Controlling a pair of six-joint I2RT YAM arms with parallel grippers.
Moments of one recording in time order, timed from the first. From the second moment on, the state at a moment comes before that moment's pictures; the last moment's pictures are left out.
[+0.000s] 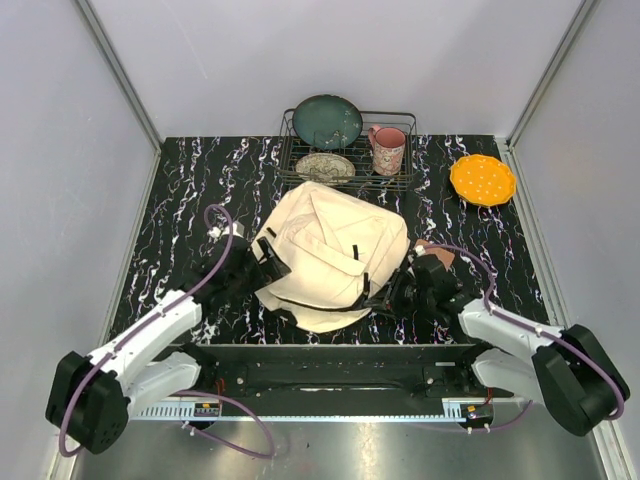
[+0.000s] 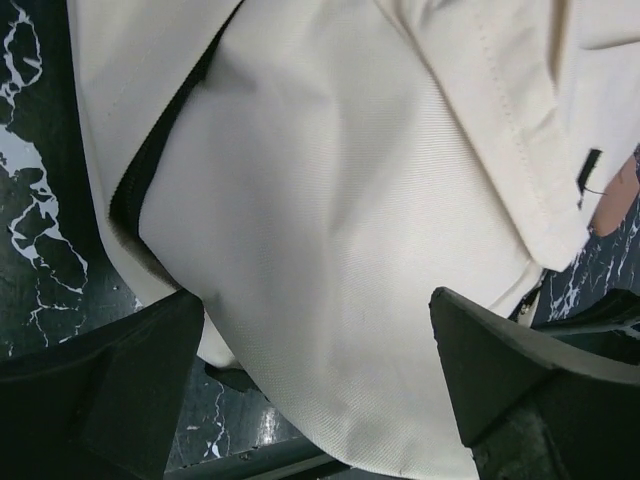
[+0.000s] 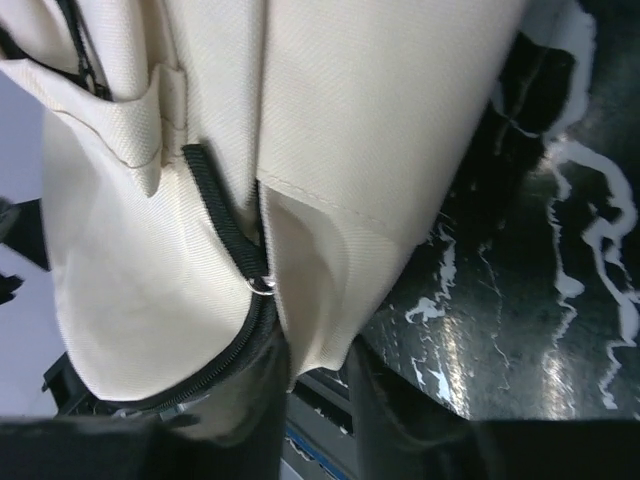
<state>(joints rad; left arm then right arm) -0.50 0.97 0.53 -0.35 0.01 -0.90 0.55 1.10 0.32 0.04 -0.37 1.10</state>
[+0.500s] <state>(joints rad) -0.54 0.66 0.83 -0.60 -0.01 -0.74 0.55 0.71 0.44 -0.35 -0.07 1.07</state>
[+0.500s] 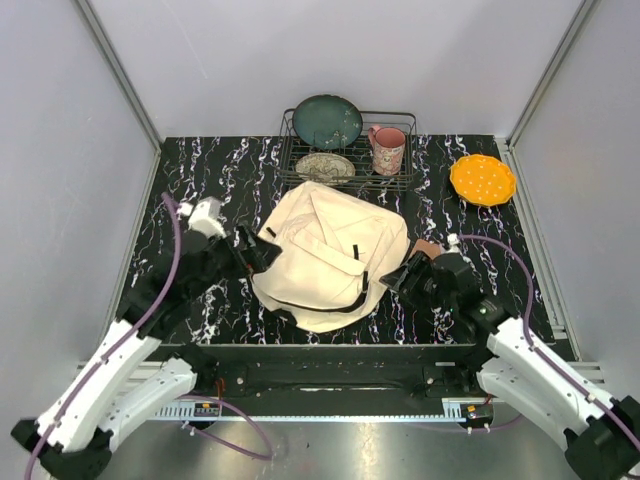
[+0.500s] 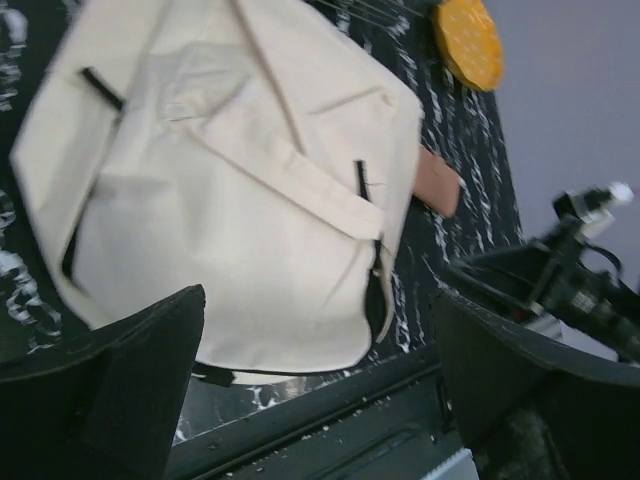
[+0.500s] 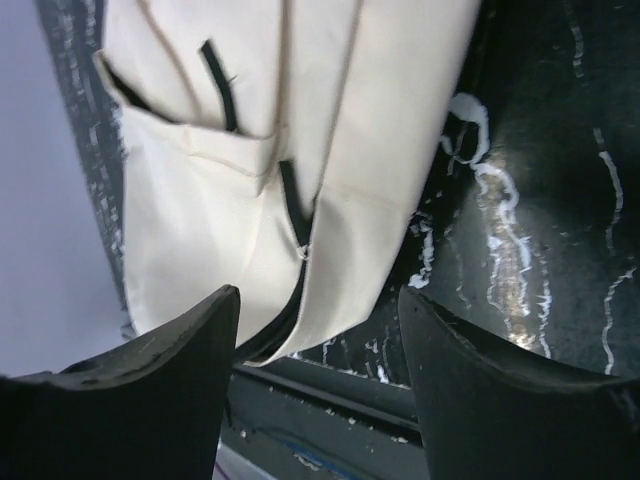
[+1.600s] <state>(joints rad) -1.05 1.75 1.38 -0.53 -0.09 -0.70 0.50 0.52 0.57 -0.78 0.27 1.31</state>
